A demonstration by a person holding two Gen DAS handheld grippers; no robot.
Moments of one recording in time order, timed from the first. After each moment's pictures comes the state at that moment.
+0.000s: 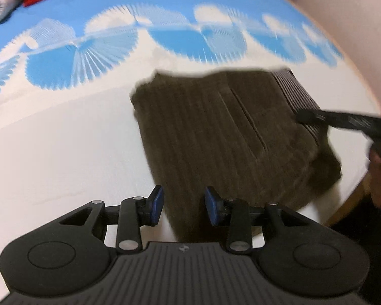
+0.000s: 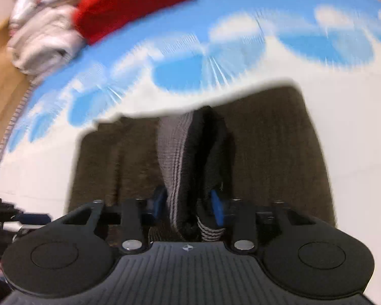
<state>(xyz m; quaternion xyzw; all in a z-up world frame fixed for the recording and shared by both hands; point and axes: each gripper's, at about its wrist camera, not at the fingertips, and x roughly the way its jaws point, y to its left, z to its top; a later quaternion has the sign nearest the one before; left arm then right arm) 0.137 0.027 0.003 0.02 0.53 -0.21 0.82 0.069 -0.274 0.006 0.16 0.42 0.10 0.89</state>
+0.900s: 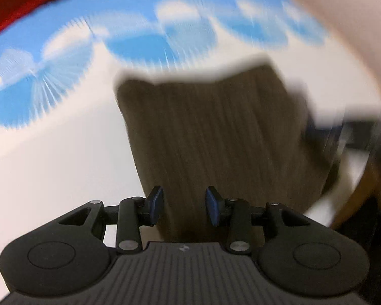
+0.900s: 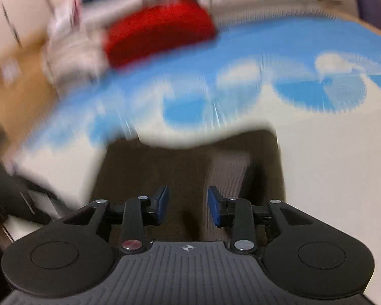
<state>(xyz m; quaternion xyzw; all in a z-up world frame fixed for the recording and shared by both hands) 0.161 -0.045 0.002 0.07 0.51 -0.24 0.82 0.047 -0.322 -0.024 0.07 0.44 0.10 0.89</state>
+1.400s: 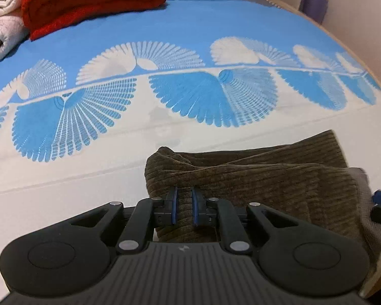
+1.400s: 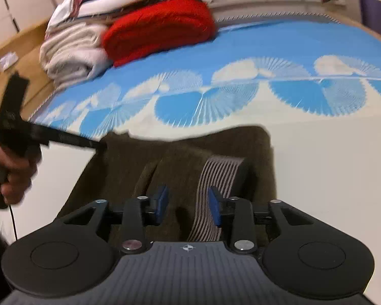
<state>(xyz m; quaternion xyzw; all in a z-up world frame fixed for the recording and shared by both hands) 0.235 -0.061 -0.034 0.05 0.48 -0.14 0.87 0.045 -0.338 -0.008 0.10 0.37 0.11 0.92</state>
